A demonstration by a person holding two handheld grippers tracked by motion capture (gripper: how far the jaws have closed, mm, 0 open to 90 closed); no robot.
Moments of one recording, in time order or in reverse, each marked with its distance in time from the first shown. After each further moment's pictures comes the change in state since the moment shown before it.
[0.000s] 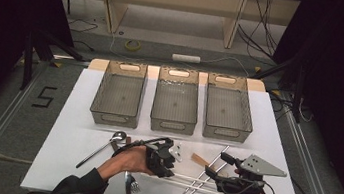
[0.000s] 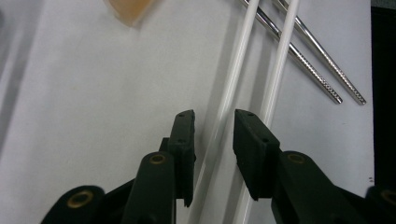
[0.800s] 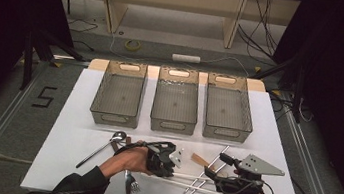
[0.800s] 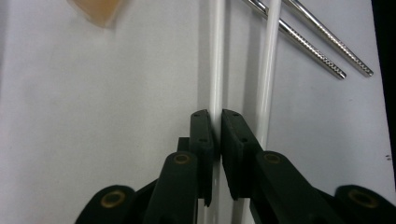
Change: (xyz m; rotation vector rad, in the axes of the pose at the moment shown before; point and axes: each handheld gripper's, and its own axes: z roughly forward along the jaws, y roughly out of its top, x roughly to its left) left arm -0.001 -0.001 0.007 0.027 -0.016 0.141; right arm 0.000 -0.001 0.003 0.025 -0.004 -0.005
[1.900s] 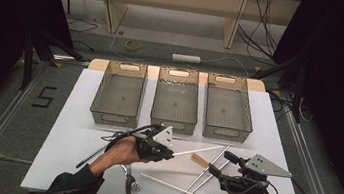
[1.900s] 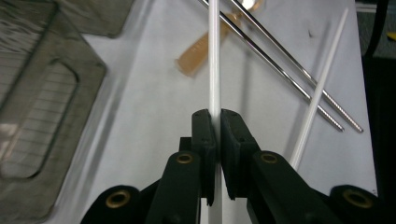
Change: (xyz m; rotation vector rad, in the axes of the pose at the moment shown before) left arm 0.009 -0.011 -0.061 -0.239 0.163 -0.166; right arm -0.004 0.002 -0.009 -0.053 -0.023 0.012
